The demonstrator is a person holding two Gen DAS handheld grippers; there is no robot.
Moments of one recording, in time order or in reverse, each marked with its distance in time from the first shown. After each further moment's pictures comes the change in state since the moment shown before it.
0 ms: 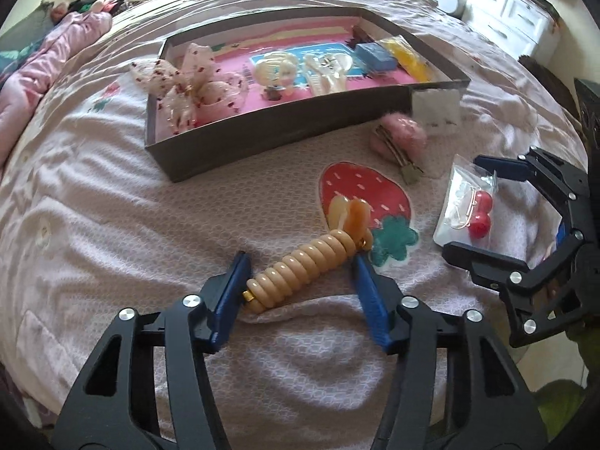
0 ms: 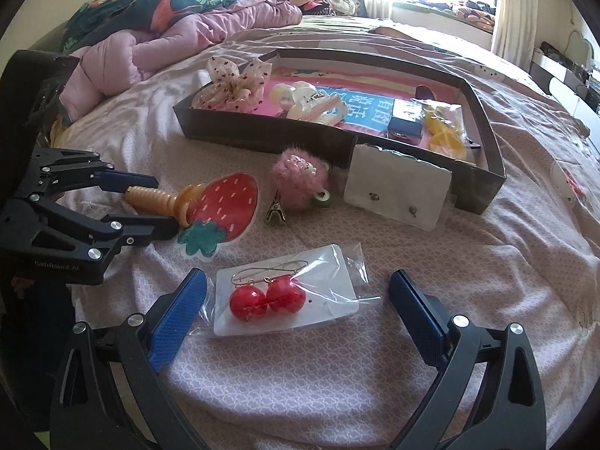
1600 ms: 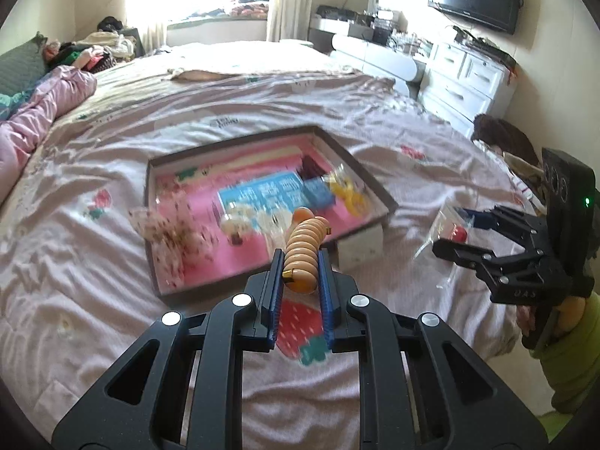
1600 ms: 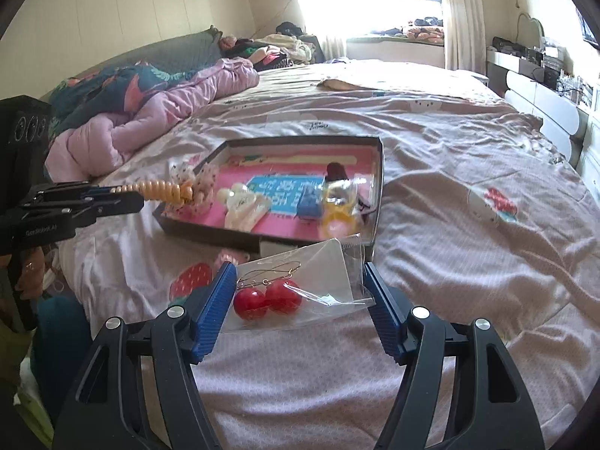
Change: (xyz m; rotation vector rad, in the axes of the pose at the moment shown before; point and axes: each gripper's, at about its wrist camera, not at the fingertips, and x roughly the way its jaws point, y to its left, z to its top) left arm -0.084 -0.016 0.069 0.008 -0.287 -0.118; right arm -0.091 -0.065 0.023 0.164 -0.207 -0.041
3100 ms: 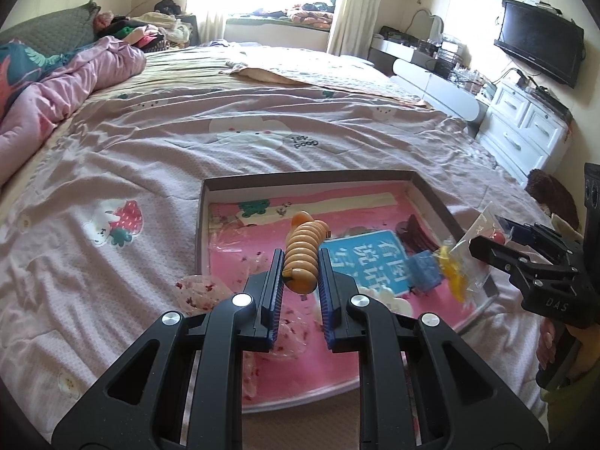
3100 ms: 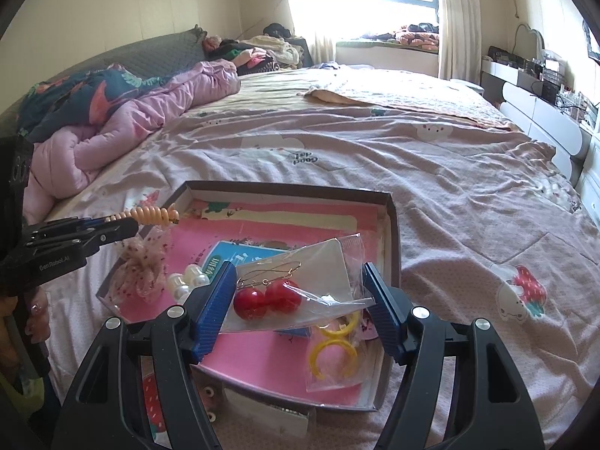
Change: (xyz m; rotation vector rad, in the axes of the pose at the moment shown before) left arm 0.073 0.094 0.042 -0.180 -0.049 0.127; right arm 0.105 -0.009 0.090 -0.012 0.005 -0.074
